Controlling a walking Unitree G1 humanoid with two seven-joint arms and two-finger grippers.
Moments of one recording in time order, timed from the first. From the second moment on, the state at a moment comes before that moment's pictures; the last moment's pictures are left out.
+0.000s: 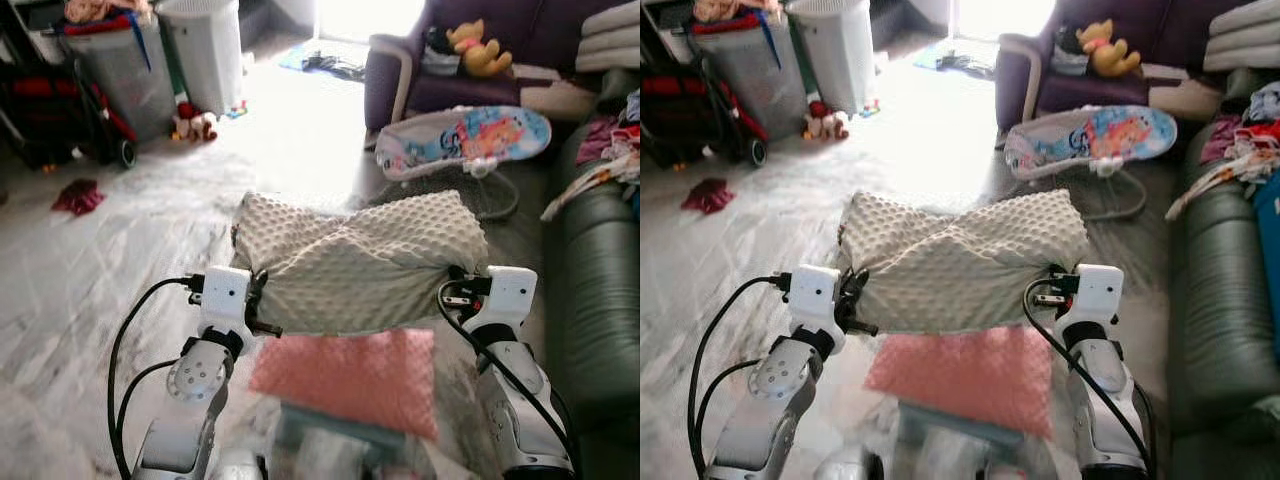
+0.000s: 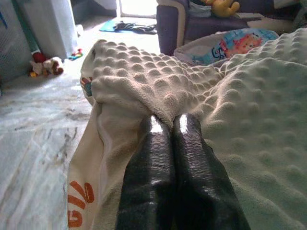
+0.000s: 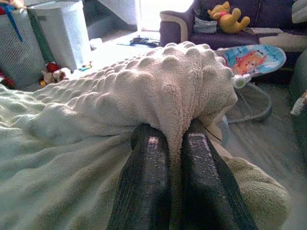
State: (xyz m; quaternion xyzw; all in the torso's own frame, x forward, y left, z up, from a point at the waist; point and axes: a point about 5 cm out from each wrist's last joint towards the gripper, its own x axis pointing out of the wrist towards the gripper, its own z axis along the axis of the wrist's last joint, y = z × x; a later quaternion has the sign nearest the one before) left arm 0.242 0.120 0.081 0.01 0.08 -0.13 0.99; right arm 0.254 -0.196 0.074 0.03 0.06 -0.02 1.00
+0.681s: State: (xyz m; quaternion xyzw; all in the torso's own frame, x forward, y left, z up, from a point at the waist) left arm 0.240 0.121 0.078 0.01 0.10 -0.13 0.99; right arm 0.251 -0.194 0.069 0.03 0.07 -0.02 1.00
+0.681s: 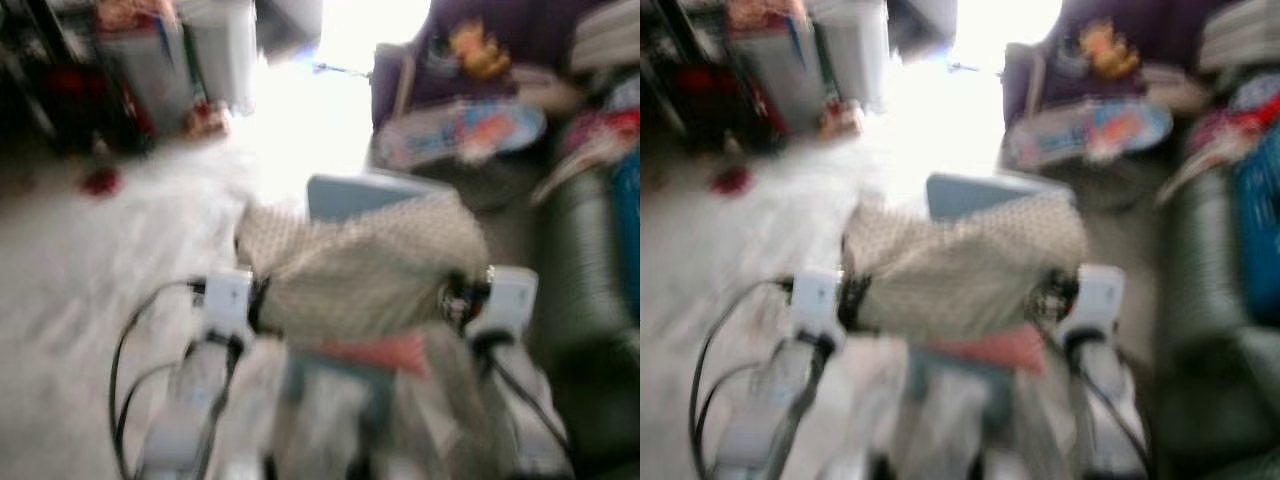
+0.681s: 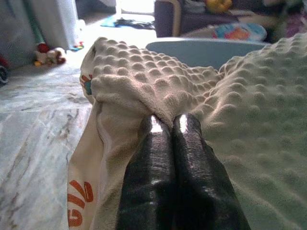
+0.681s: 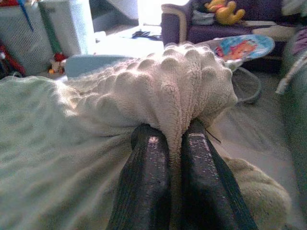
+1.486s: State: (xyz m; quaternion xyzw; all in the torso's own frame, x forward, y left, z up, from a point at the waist) left arm 0.242 0.116 0.079 0.00 0.10 -0.14 0.99; right arm 0.251 -0.202 0.067 0.03 0.08 -0.03 1.00
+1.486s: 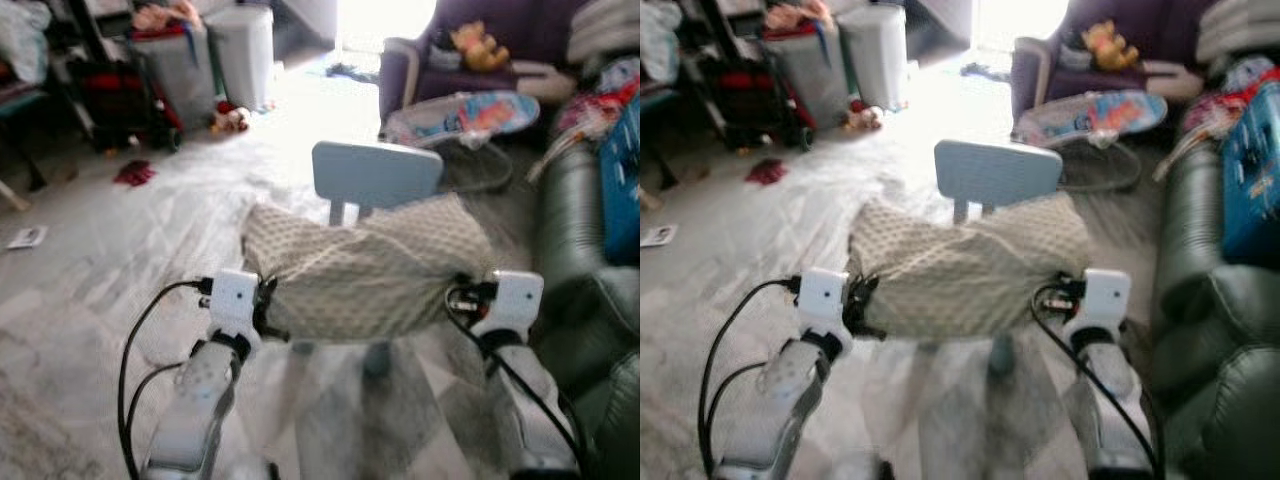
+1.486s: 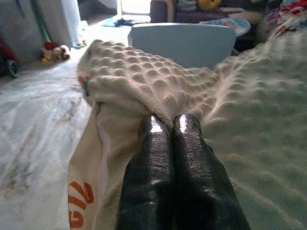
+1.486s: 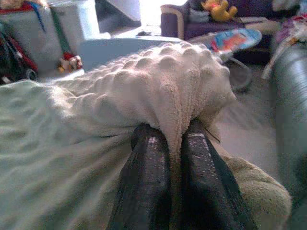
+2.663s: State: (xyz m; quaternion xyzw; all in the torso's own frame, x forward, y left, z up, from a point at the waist) left arm 0.246 0.122 0.079 -0.01 0.11 -0.13 0.99; right arm 0.252 -0.197 0.070 0.02 0.08 -0.02 1.00
